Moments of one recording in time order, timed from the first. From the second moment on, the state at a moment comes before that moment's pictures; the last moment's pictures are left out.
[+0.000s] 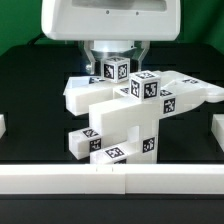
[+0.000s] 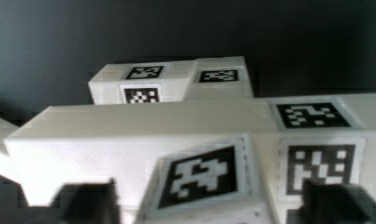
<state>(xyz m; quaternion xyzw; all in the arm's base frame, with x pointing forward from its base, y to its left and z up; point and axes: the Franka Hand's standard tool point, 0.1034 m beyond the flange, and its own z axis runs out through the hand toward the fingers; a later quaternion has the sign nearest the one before) 0.579 -0.028 0.114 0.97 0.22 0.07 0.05</state>
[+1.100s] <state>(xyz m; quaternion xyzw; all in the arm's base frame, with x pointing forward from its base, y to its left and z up) 0.579 -0.032 0.111 0.98 -0.17 0.07 0.01</state>
